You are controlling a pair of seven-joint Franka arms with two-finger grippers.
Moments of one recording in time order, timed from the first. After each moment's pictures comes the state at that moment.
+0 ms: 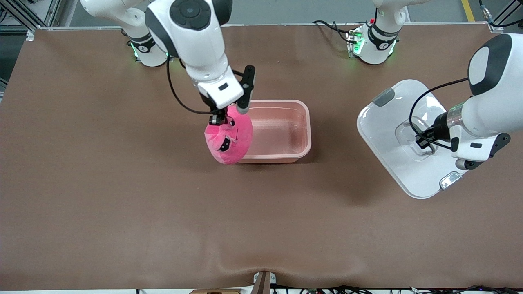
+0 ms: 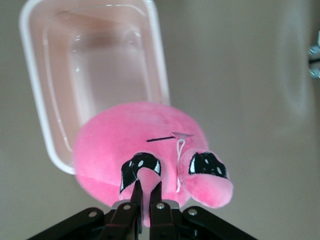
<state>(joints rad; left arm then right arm) 0.16 0.25 -0.34 -1.52 0.07 1.56 -0.80 0.58 0.31 0.16 -1.41 -0.10 1.77 -0.73</state>
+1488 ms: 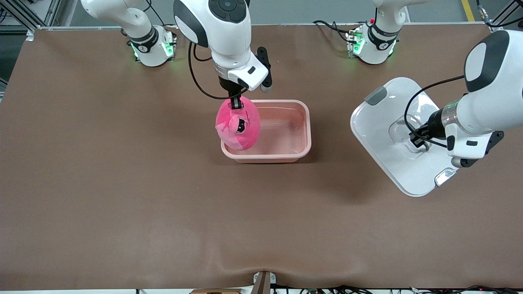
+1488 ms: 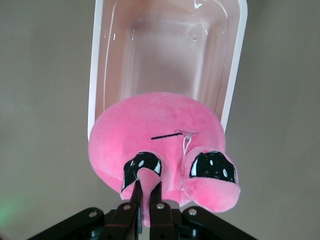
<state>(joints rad) 0.15 0.24 -0.35 -1.51 0.04 1.54 -0.87 0.66 0.31 0.16 -1.47 -0.11 1.72 -0.88</state>
